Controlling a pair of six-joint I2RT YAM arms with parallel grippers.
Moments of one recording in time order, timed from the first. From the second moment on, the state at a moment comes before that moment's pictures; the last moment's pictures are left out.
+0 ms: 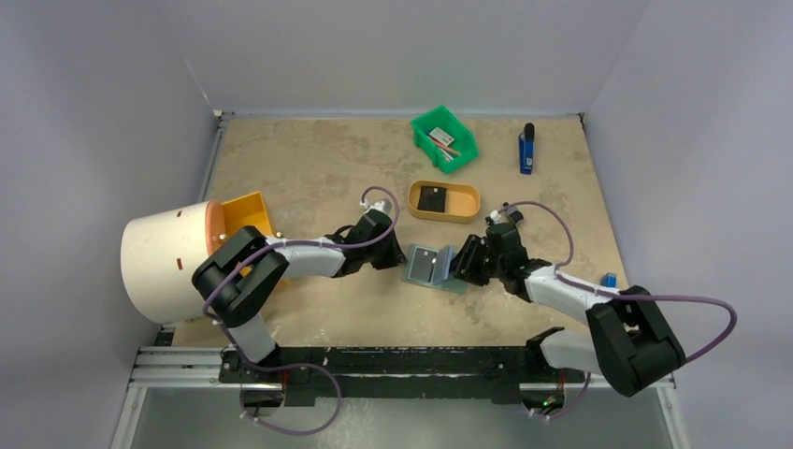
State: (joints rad) left arm -0.78 1.70 0.79 0.14 0.03 -0.90; right arm 0.43 1.26 0.40 0.05 -0.23 0.85
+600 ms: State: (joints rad) left arm -0.79 1.74 0.82 0.13 0.02 -0.89; right arm 0.38 1.07 0.34 -0.03 -0.20 0.91
